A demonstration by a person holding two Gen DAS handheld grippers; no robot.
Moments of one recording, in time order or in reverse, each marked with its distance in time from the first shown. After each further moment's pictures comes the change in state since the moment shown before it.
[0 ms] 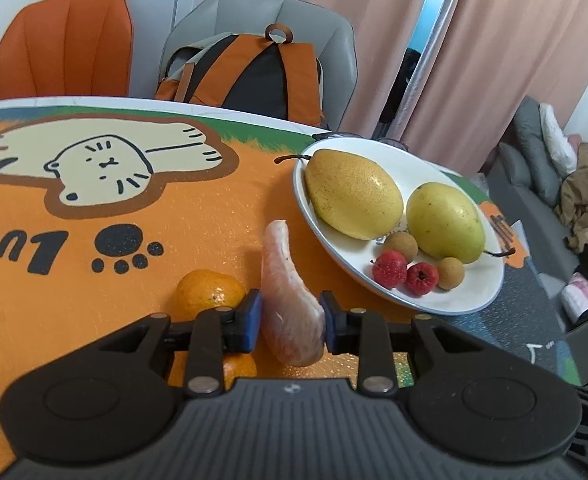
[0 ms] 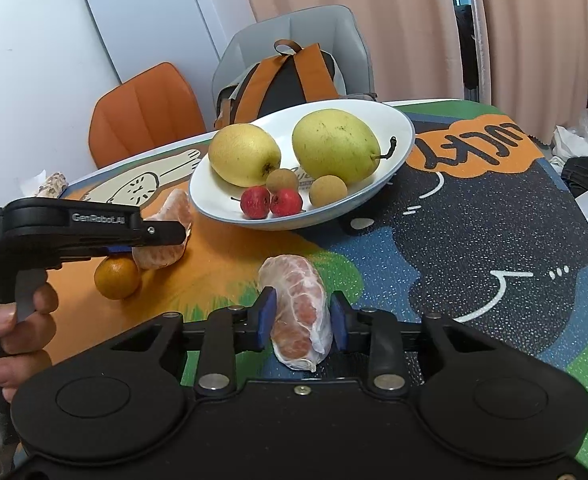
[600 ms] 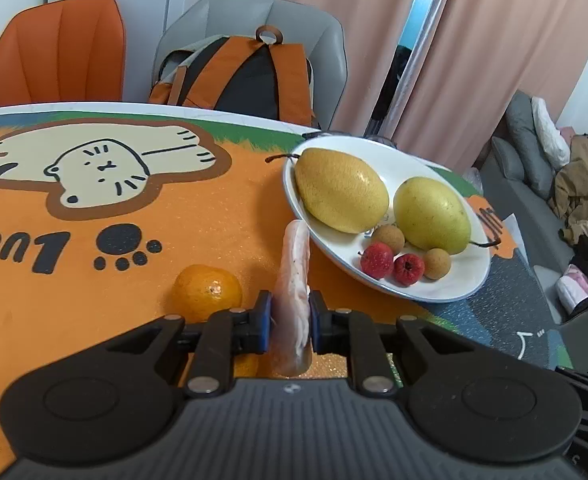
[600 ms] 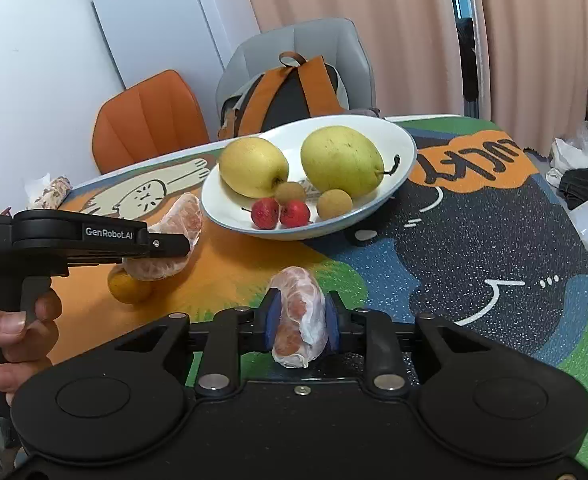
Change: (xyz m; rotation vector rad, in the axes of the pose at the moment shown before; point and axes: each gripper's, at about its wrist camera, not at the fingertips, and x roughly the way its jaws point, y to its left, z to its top) left arm -0.016 -0.001 -0.003 0.011 -0.002 -0.026; right arm -0.010 0.007 0.003 -0.019 -0.039 0.000
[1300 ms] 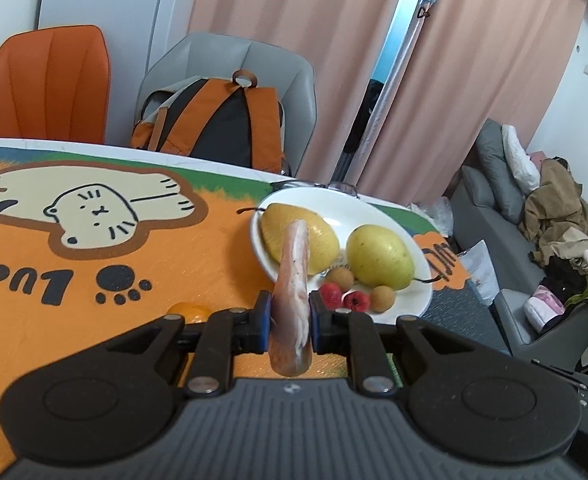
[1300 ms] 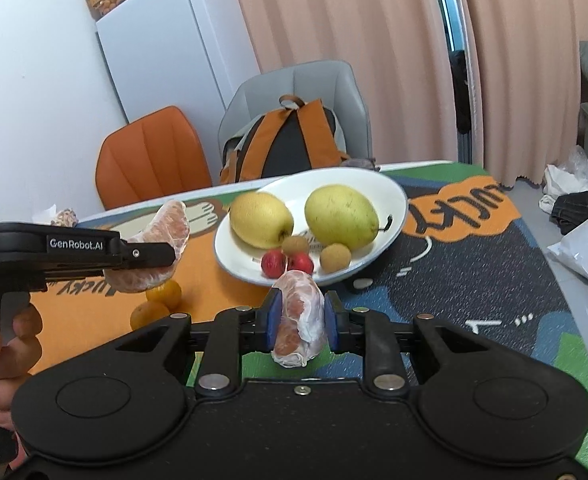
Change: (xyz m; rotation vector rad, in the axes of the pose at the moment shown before) left arm -0.045 -0.010 0.015 0.005 -0.094 -0.084; right arm -0.032 0.004 0.019 0.005 -0.110 -0.017
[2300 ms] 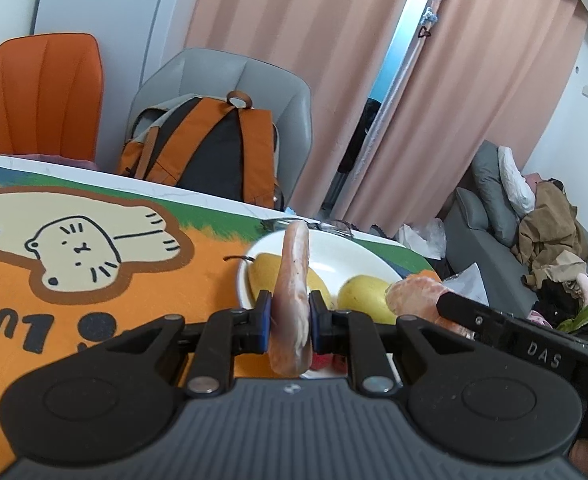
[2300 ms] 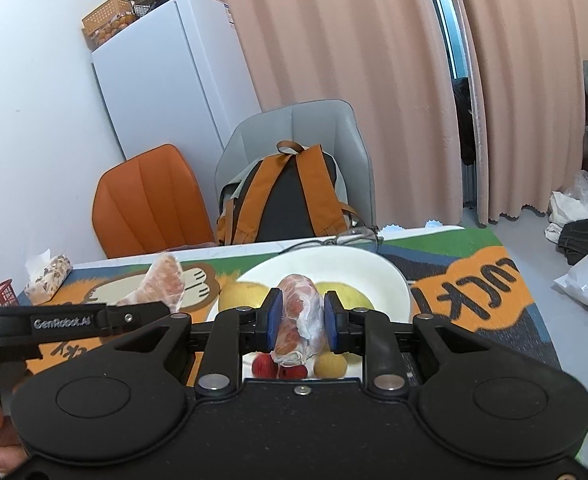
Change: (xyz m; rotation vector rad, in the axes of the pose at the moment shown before) left arm 0.017 0.003 0.035 -0.032 -0.041 -0.024; right arm 0.036 -0.008 0.064 0.004 -0.076 0.022
